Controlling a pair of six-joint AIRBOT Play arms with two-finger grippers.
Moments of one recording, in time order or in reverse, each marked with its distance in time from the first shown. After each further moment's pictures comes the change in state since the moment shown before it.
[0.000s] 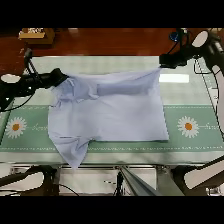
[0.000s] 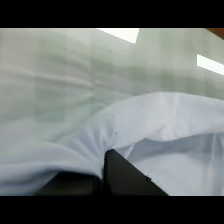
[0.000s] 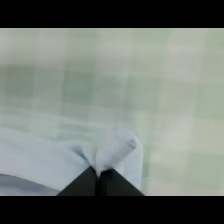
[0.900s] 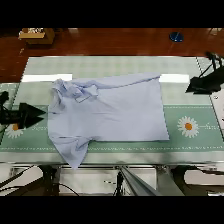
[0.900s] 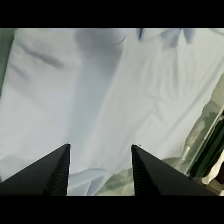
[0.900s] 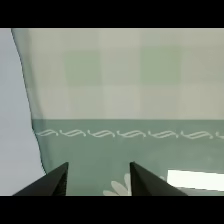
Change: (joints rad) left arm 0.644 0.161 -0.260 0.278 -0.752 -0.100; right arm -0.316 0.315 -0.417 -0.048 0.227 -0.142
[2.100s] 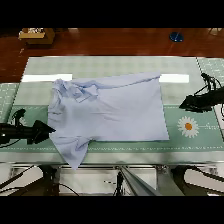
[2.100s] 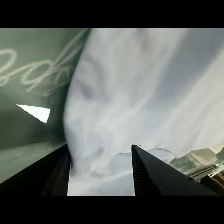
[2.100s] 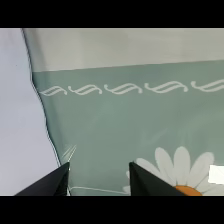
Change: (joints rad) left arm -0.035 0.011 -0.213 0.144 0.150 0.028; right arm -0.077 0.137 -0.350 0.148 -0.113 -0.111
